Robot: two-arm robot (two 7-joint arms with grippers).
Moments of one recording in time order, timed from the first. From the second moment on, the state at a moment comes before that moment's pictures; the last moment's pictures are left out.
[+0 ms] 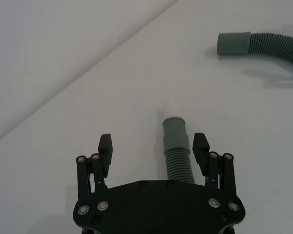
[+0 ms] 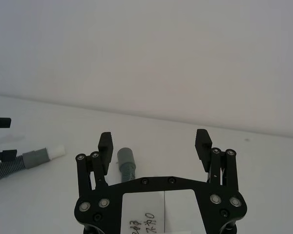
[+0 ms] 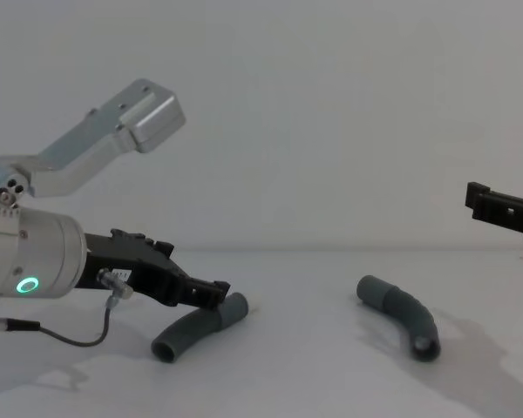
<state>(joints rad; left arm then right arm) -0.44 0.44 0.54 -1.50 -0.19 0.38 -0.32 -0.01 0.34 -0.23 -1.77 0.29 0.03 0.07</state>
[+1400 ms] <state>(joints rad) -0.55 0.37 0.57 -1.34 -0.16 0.43 -0.42 -0.01 0.34 -0.23 -1.77 0.29 0.03 0.07</state>
